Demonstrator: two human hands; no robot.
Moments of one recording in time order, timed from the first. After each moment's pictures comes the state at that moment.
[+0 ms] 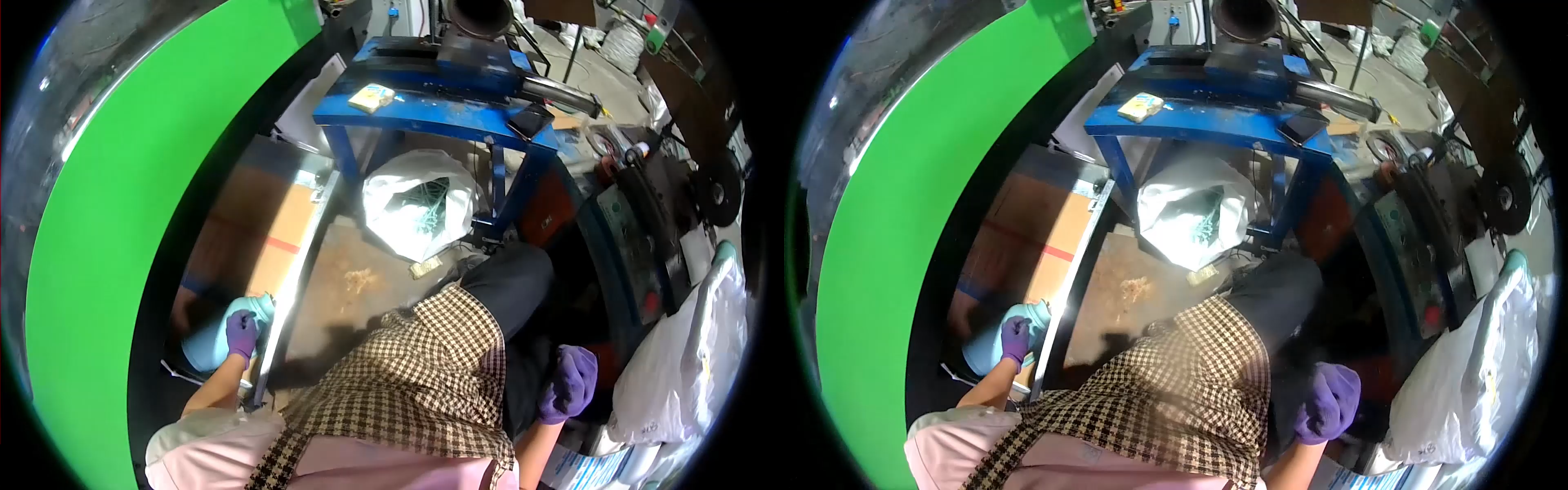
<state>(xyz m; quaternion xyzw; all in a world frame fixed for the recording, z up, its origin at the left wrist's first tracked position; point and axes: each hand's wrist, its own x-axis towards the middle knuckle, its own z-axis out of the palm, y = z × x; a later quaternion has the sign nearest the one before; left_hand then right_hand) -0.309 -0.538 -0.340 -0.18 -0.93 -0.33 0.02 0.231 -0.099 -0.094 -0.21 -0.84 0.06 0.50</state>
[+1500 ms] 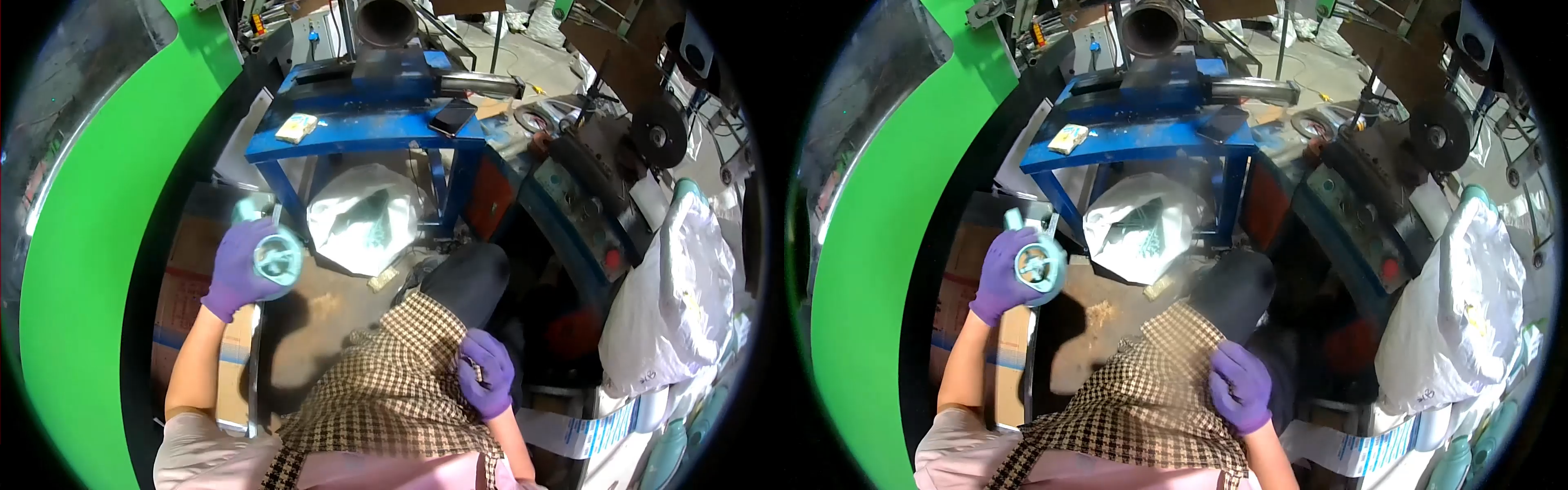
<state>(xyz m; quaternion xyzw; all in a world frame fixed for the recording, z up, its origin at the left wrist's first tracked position) -0.237 -0.222 -0.034 -0.68 -0.68 -0.23 0.16 0.184 -0.134 -0.107 -0.26 -0.82 0.26 0.45</state>
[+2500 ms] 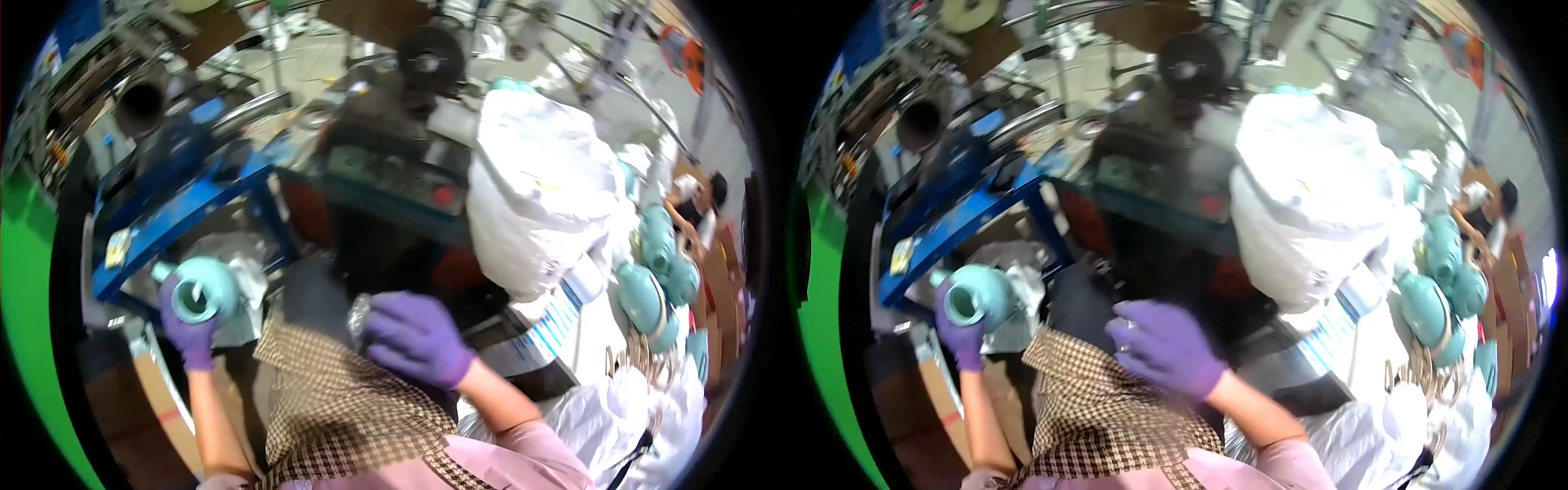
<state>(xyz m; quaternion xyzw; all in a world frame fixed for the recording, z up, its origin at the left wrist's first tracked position) -0.180 -0.051 -0.148 -0.60 -0.57 -0.55 0.03 0.257 -0.104 -0.054 -0.28 -0.87 0.11 0.39</state>
